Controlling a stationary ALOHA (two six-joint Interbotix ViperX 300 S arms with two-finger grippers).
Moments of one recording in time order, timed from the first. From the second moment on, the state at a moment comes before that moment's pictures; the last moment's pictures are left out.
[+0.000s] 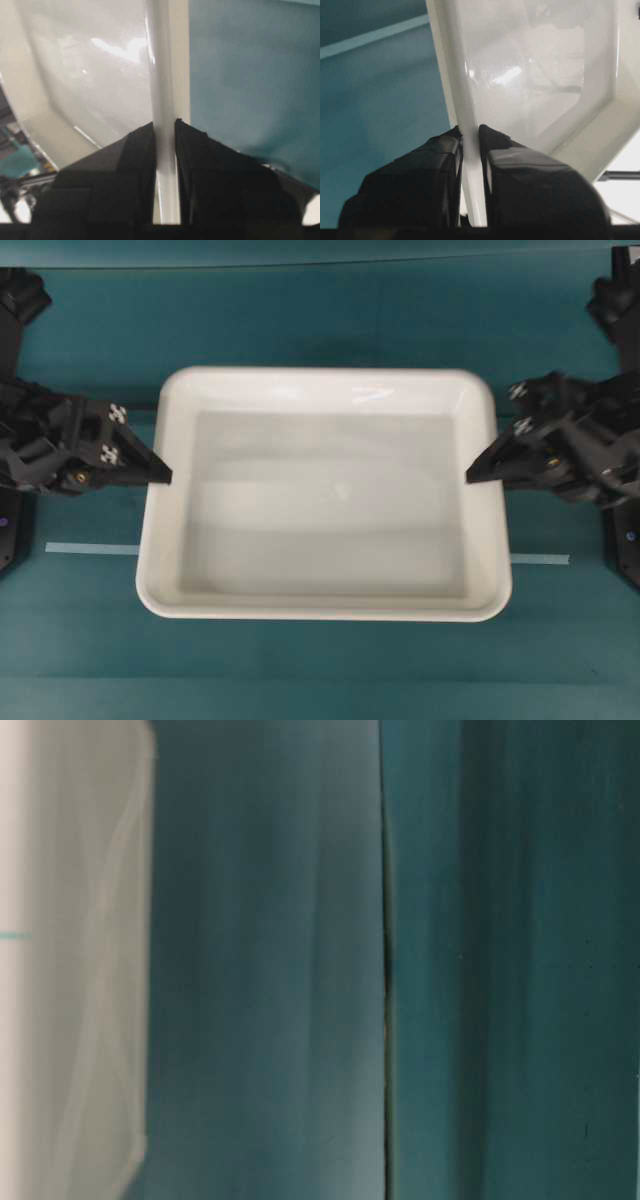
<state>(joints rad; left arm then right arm) -0.02 -0.64 0.58 0.02 0.67 -1.49 -0.09 -0.66 0.62 0.25 0.69 1.49</state>
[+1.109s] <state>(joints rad) -0.01 -0.55 0.21 0.02 0.94 -1.43 -0.11 -0.68 0.31 0.23 0.99 1.50</state>
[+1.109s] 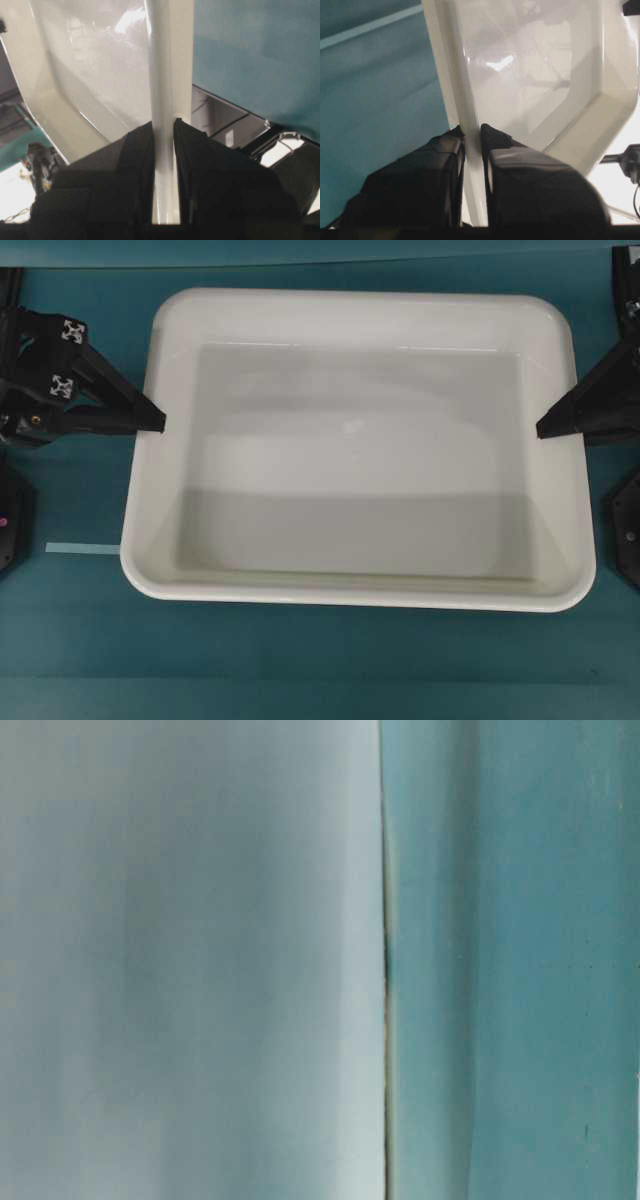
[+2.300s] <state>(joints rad) -0.02 -0.53 0.65 0.02 0.64 -1.40 -0.05 -0.67 0.79 0.23 0.66 1.40</state>
